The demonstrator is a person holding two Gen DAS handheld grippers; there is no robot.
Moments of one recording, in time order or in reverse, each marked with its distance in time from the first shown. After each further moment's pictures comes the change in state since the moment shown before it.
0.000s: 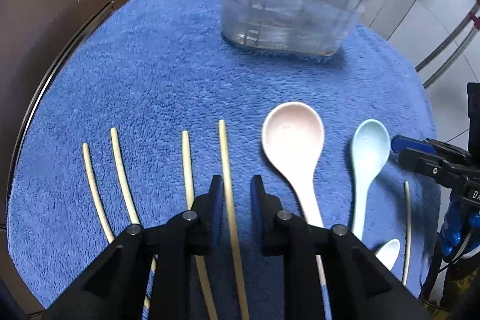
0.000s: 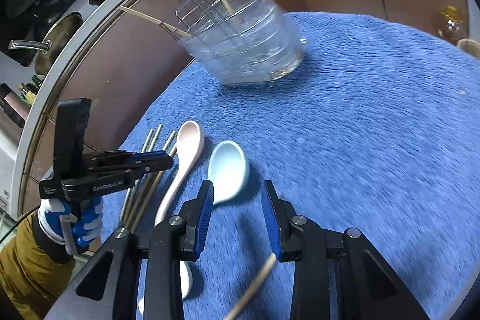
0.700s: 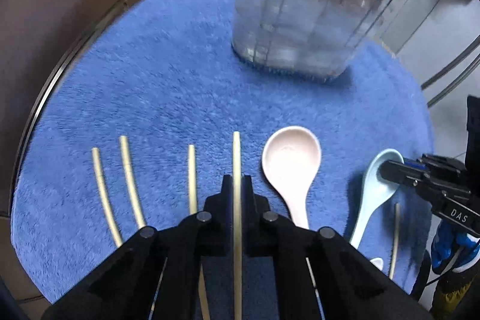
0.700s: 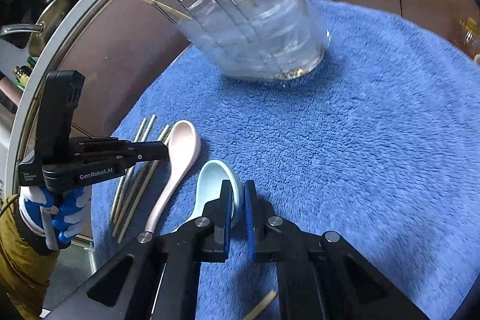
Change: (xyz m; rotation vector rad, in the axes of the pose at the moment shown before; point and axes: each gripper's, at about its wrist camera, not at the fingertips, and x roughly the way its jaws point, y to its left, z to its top) left arm -0.018 -0.002 0.024 -0.075 -0.041 0.023; right arm 0.007 0.012 0.015 -0.074 0.054 -0.057
